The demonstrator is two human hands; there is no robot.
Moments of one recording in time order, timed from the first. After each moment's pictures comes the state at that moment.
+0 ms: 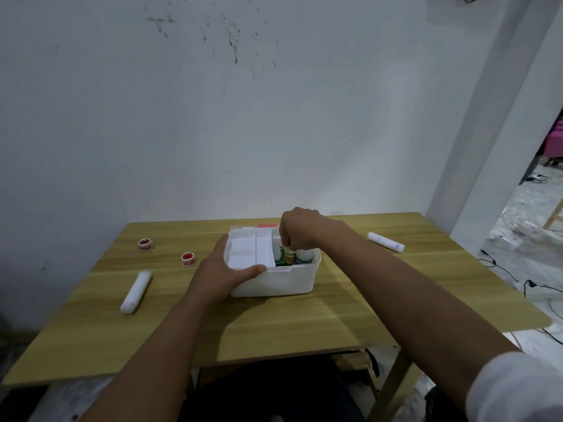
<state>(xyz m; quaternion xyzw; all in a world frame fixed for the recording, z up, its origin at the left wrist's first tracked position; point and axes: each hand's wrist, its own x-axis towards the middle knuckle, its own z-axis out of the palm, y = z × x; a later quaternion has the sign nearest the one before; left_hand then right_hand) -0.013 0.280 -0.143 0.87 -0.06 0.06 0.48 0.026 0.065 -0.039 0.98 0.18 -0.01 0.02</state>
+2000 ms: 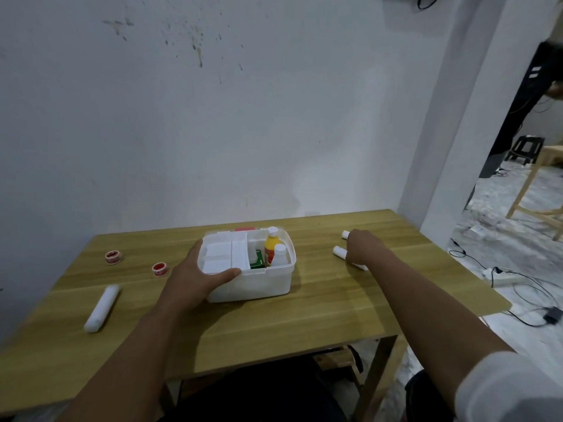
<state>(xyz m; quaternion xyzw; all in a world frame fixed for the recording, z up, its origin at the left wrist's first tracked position) -0.008 0.278 -0.140 0.88 -0.06 0.04 0.46 0.024 -0.123 -0.118 0.99 -0.14 -0.02 -0.08</state>
